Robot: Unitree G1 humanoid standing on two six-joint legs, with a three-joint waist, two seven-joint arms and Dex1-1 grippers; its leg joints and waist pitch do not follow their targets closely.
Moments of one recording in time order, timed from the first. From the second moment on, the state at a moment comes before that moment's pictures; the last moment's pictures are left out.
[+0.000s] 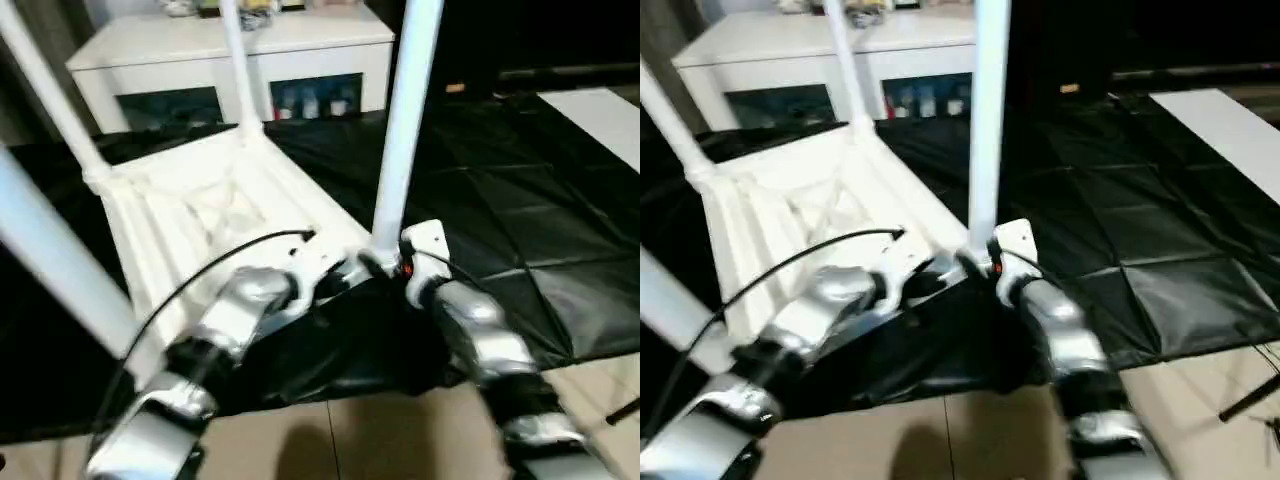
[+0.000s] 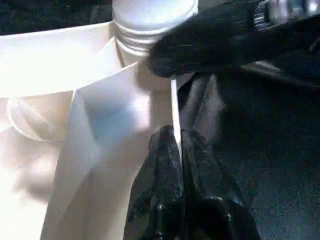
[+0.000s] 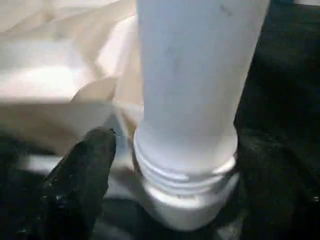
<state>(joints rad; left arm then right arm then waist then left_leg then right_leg) -0.60 0.20 -0.31 0.60 0.06 0.23 -0.77 -0.46 -0.19 0.09 0.59 0.07 0.06 0.56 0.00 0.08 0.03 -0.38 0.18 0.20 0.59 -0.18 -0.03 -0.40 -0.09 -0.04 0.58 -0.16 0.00</state>
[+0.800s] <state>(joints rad) -0.44 0.46 -0.31 0.34 -0.09 0.27 -1.20 -0.40 -0.39 0.21 0.44 0.16 0.06 1.12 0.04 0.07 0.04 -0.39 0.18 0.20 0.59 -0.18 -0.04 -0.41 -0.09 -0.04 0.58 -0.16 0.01</state>
